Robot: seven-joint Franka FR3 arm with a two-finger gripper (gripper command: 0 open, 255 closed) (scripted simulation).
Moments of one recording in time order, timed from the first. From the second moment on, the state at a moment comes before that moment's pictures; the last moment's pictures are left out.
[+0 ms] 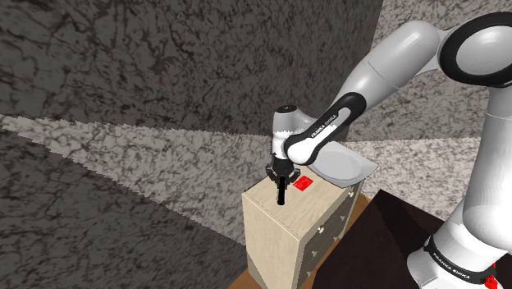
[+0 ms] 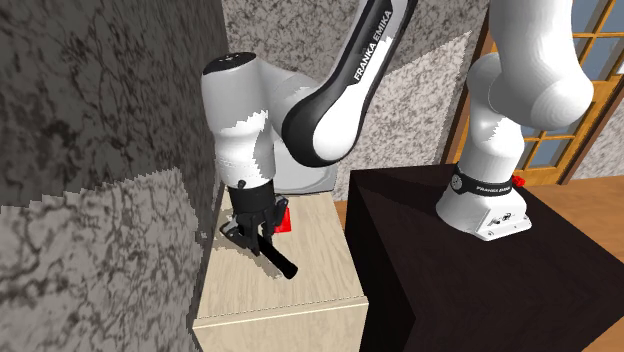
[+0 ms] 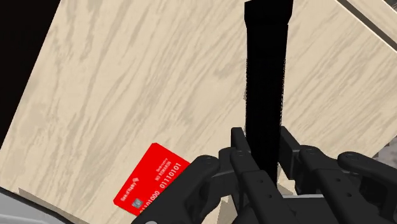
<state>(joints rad) -0.10 0.30 0.30 -2.26 -0.15 2.53 1.22</state>
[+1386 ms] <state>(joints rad) -0.23 0.07 0.26 -2.35 -0.03 2.41 0.96</state>
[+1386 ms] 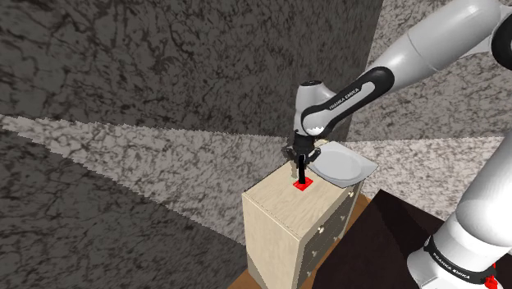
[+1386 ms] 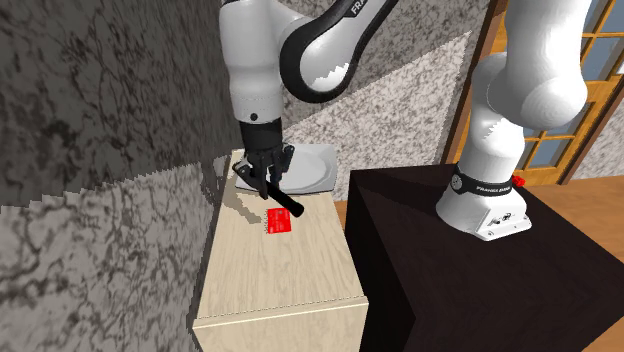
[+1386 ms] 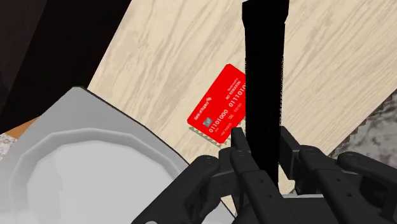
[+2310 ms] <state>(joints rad) -0.42 0.05 0.08 -2.39 -0.02 2.42 0.58</state>
